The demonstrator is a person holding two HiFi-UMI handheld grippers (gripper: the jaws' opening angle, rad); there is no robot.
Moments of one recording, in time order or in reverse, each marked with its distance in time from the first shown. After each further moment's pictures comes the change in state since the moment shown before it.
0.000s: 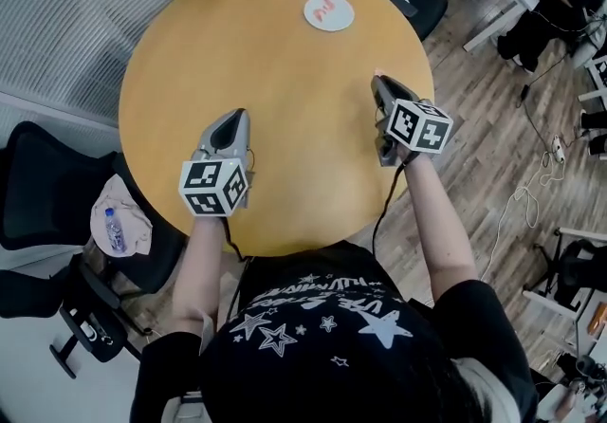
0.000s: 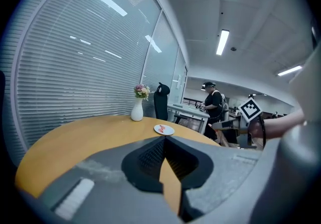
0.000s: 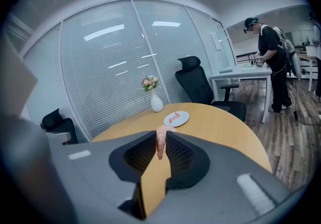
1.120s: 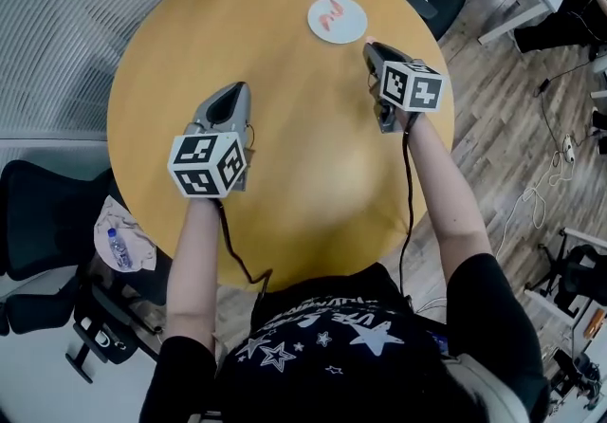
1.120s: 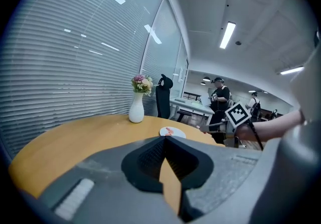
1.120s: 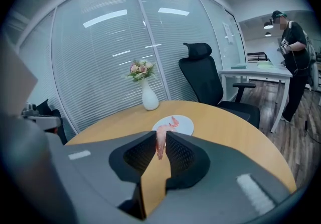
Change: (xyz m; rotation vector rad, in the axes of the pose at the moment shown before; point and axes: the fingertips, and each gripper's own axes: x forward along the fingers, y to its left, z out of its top) left arm 0.135 0.052 0.042 -0.008 0.080 -0.017; right arm 0.172 -0.040 0.042 -0.081 0.103 0.029
